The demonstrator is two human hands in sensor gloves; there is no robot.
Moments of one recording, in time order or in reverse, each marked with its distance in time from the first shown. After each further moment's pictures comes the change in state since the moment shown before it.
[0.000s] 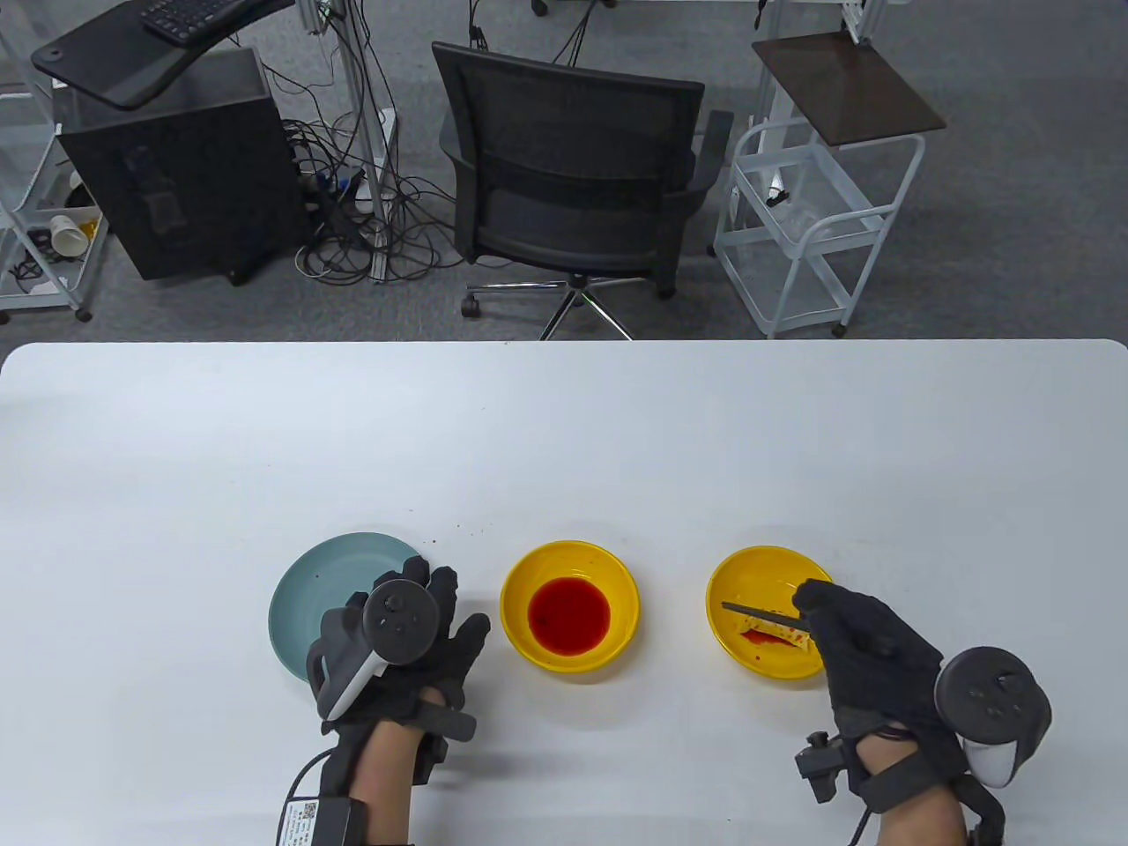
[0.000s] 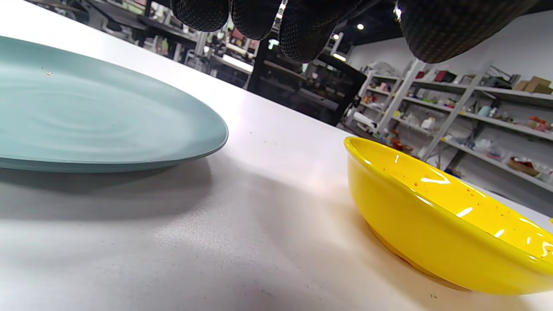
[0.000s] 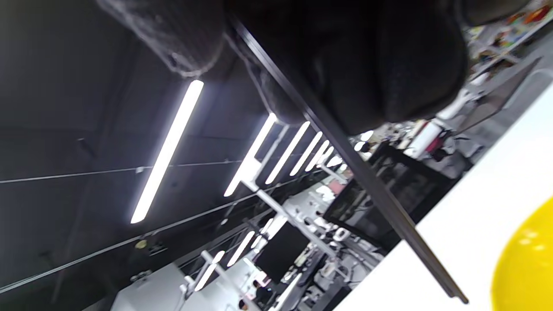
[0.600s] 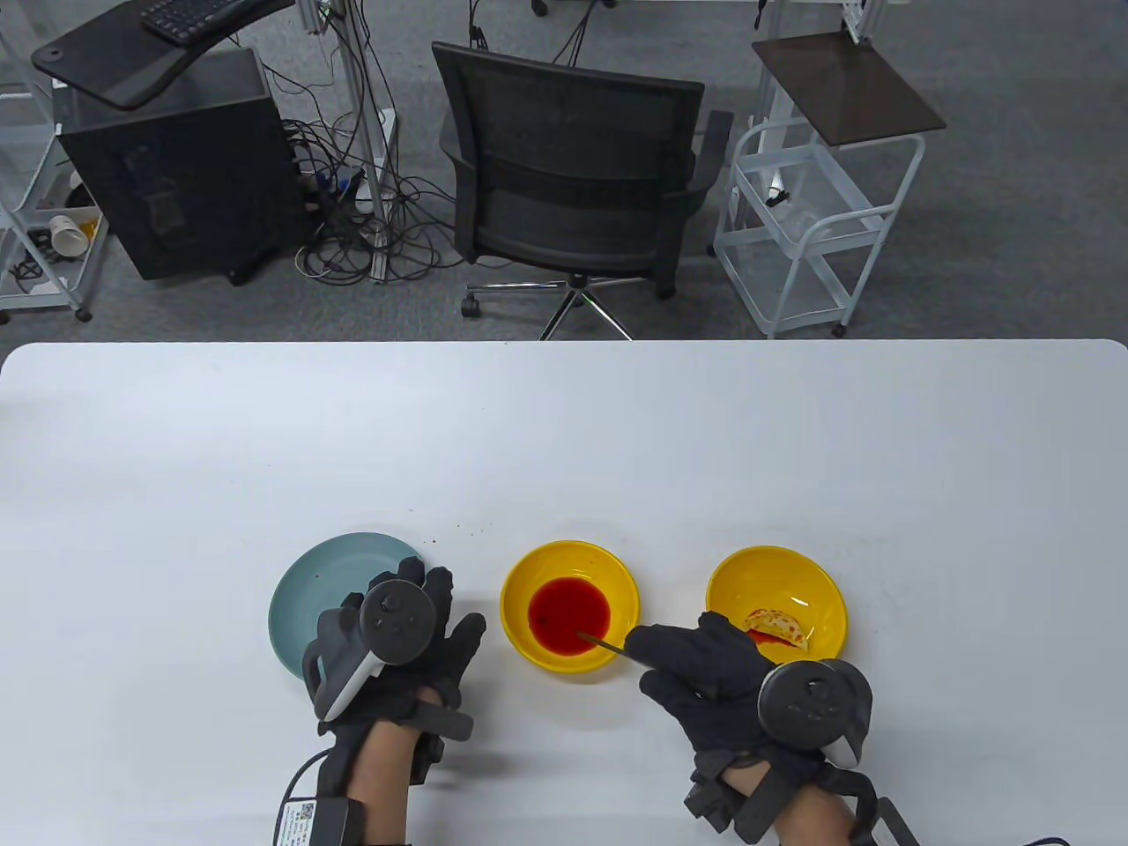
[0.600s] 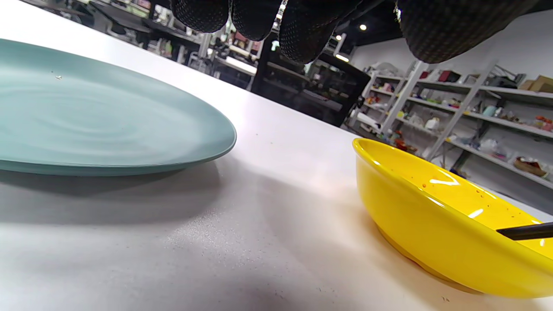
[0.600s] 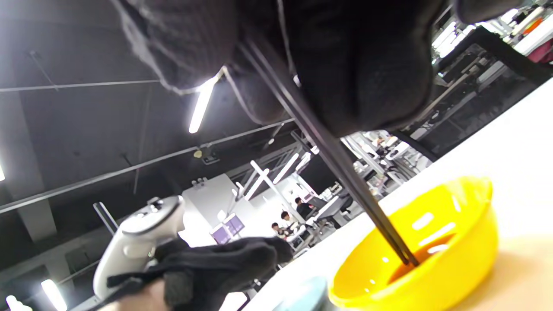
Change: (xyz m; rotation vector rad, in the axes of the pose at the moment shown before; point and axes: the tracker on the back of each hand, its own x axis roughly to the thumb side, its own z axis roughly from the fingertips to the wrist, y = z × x) left_hand -0.001 0.000 0.000 0.004 0.011 -0.007; right_hand 0.016 0.115 0.013 0.314 -0.175 0.053
